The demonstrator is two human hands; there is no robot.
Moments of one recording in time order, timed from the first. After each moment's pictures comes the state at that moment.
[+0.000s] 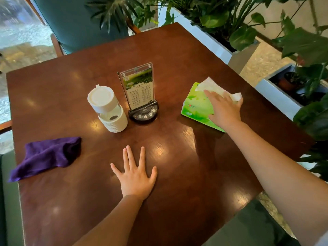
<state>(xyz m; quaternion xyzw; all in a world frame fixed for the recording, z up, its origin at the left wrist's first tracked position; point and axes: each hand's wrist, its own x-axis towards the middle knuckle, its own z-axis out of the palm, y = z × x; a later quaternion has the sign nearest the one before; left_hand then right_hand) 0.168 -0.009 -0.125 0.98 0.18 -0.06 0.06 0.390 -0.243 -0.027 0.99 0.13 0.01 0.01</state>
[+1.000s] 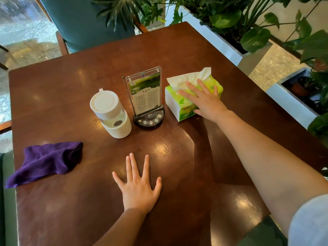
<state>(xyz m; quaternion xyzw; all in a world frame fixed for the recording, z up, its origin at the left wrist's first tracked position) 0.169 -0.009 -0.127 0.98 0.18 -0.05 0.06 0.447 -0.181 -0.036 0.94 0.33 -0.03 0.05</state>
